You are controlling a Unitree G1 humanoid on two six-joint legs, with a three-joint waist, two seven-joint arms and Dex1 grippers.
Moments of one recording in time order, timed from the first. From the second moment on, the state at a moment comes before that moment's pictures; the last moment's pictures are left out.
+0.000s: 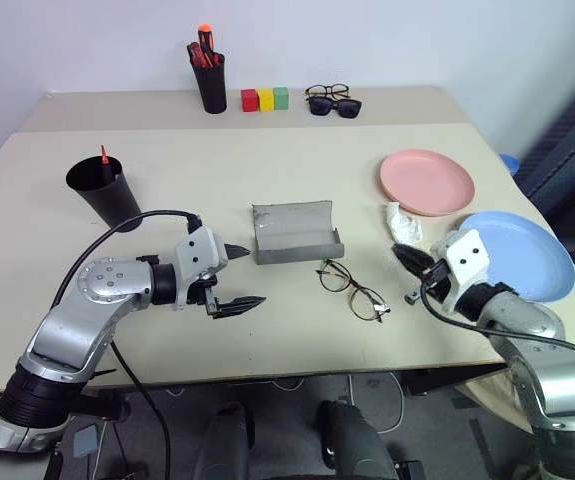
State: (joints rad) left arm -0.30 0.76 -0.09 -0.36 -0.36 0.49 -0.97; right arm -0.06 -0.57 -0.14 -0.40 0.38 0.53 0.59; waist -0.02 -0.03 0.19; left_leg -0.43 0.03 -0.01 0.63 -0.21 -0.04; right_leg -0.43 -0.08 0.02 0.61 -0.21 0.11
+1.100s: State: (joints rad) left arm -0.17 0.83 -0.01 -0.47 -0.39 0.54 -0.94; right arm -0.28 -0.66 -0.02 -0.18 0.64 0.94 0.89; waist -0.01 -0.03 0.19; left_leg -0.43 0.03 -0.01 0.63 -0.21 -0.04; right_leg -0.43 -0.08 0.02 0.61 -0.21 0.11
